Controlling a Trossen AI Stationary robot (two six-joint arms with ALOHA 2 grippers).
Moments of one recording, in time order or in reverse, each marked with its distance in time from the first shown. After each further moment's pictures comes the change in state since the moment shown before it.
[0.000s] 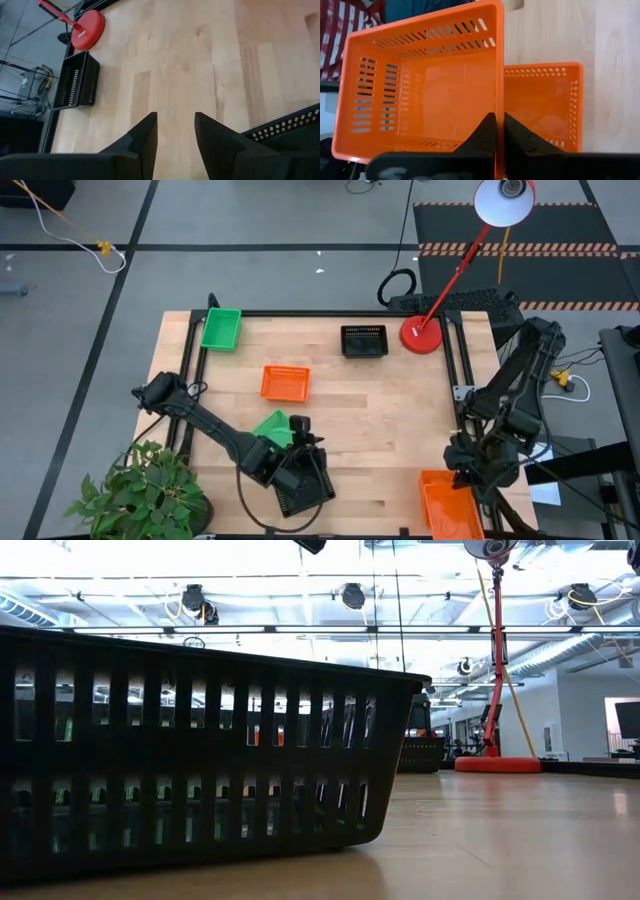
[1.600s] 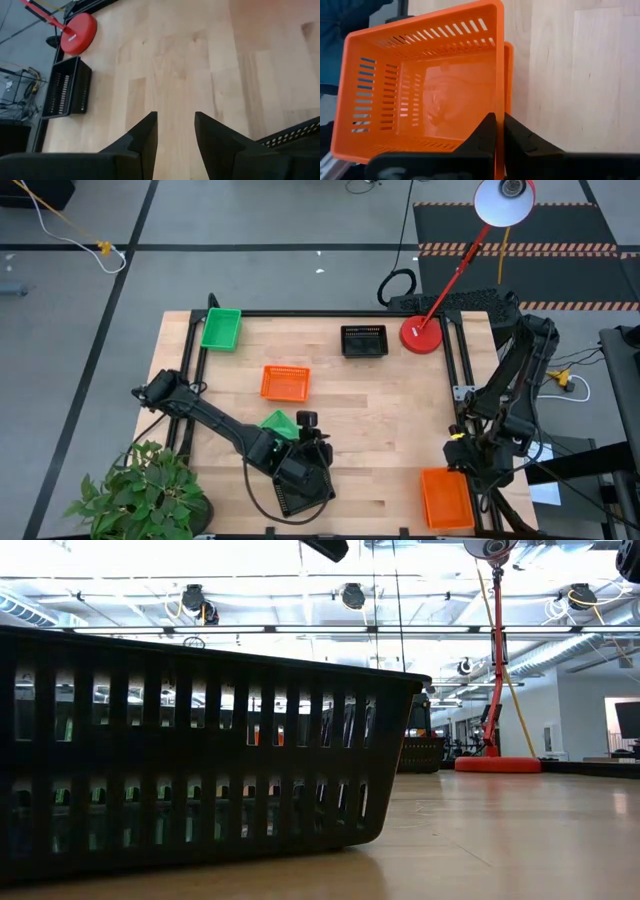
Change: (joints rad) left arm 0.049 0.001 -0.001 0.070 0.076 0.073; right arm 0.095 -0.029 -0.170 -0.065 0.160 -0.024
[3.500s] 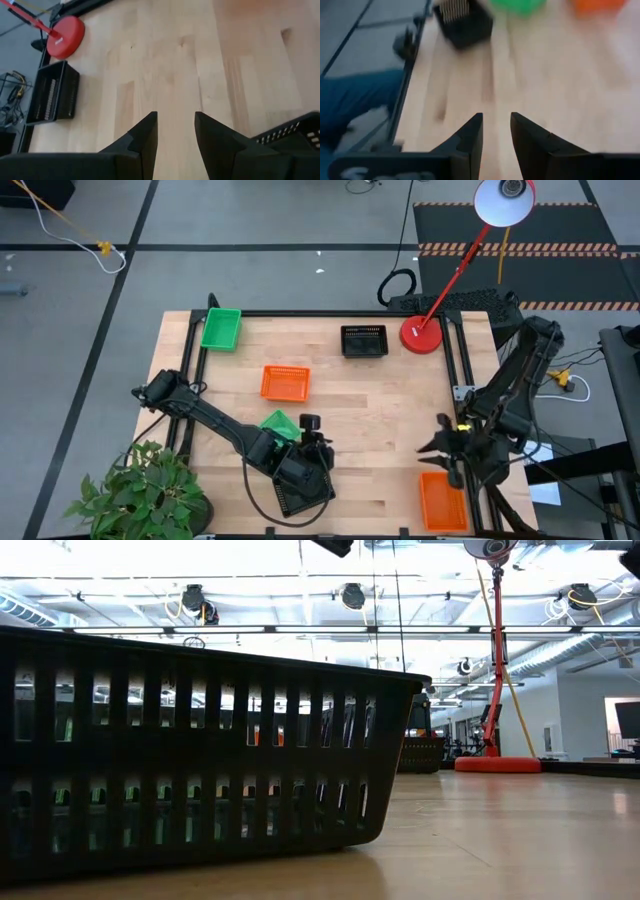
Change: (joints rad) left arm -0.001 0.000 0.000 0.029 0.052 0.011; right arm -0.120 0.002 0.029 0.208 0.489 -0.229
